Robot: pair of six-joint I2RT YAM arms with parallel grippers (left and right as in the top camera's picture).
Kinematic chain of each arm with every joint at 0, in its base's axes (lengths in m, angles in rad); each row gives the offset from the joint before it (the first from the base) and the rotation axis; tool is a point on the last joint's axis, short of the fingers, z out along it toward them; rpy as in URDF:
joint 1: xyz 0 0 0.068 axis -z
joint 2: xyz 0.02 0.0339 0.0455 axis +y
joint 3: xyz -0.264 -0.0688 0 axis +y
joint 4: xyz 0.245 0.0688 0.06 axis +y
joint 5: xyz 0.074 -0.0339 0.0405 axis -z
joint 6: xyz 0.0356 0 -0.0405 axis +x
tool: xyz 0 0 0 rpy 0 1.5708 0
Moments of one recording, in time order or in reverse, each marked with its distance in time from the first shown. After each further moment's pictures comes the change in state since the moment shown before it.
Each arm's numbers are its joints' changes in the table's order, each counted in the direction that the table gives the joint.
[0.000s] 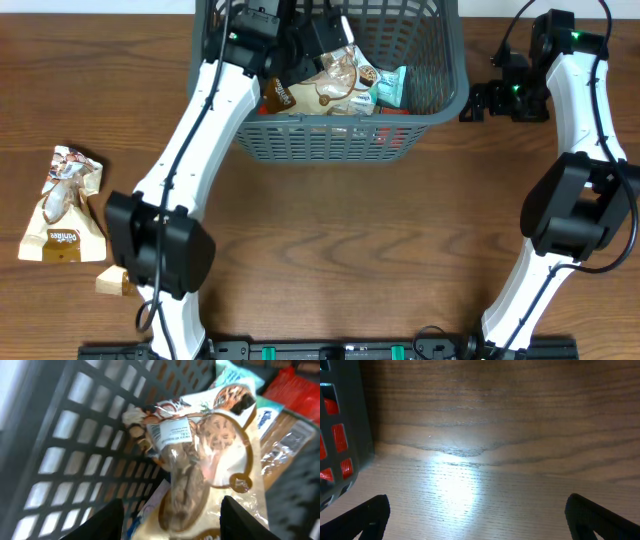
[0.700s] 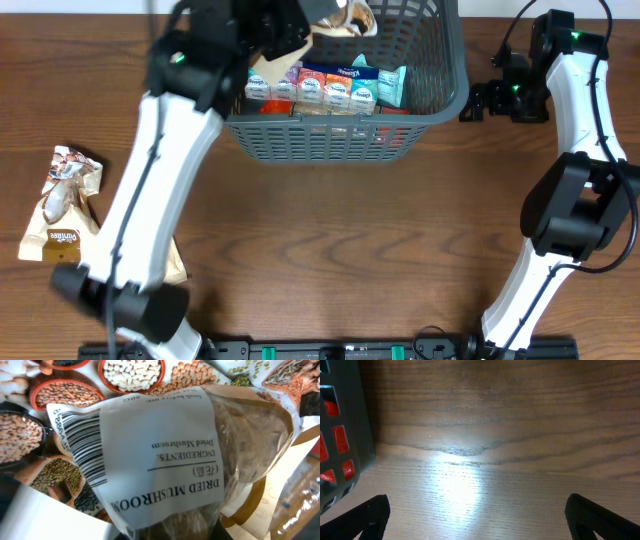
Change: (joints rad) left arm 0.000 -0.201 -0.002 -0.125 -0.015 0.028; right arm 0.000 0.000 0.000 0.005 0.000 0.023
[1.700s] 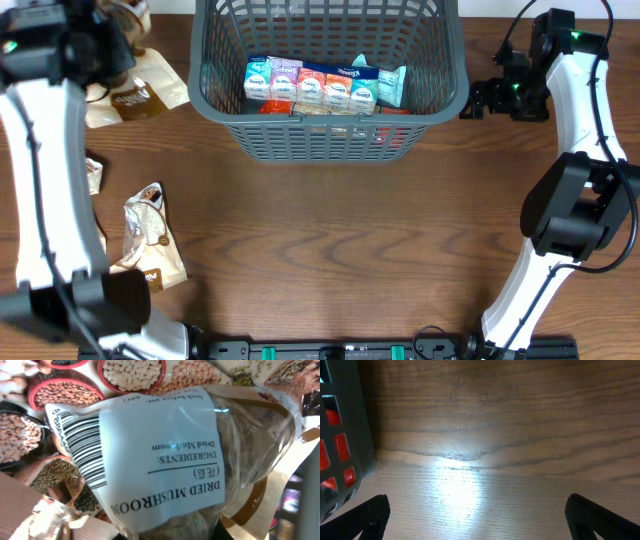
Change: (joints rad) left arm -0.536 -0.050 0.000 0.435 -0.170 -1.062; right arm 0.000 0.000 0.000 -0.019 0.000 0.021
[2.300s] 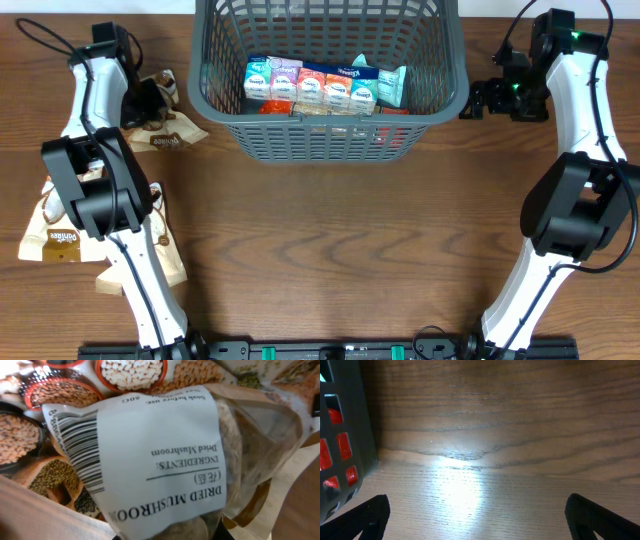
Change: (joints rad) left arm -0.058 0.666 -0.029 -0.065 0.008 -0.064; right arm 0.000 0.000 0.000 0.003 -0.006 0.000
